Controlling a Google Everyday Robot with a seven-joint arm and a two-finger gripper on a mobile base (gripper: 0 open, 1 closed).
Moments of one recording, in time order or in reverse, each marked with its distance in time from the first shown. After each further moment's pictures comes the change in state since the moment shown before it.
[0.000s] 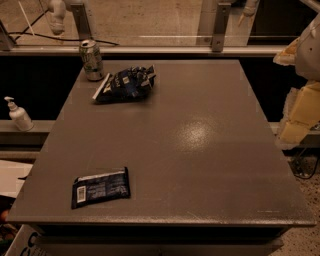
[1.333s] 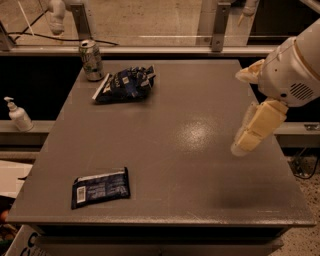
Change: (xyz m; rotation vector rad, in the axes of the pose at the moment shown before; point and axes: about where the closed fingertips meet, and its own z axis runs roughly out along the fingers) arm -0.052 0.011 0.049 -0.075 -0.293 0.015
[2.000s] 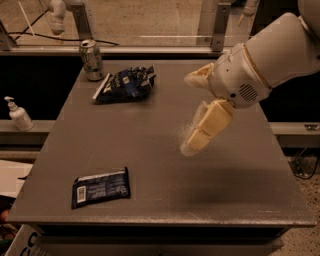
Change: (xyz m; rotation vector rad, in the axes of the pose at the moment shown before) arm -0.087 0.028 0.041 -0.160 -0.260 -0.048
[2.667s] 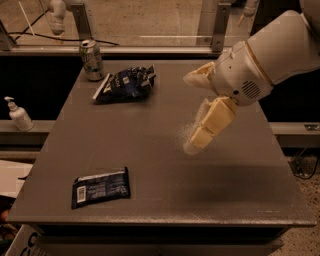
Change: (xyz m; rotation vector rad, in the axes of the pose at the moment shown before) arm -0.002 0.000 -0.002 -0.039 -0.025 -0.005
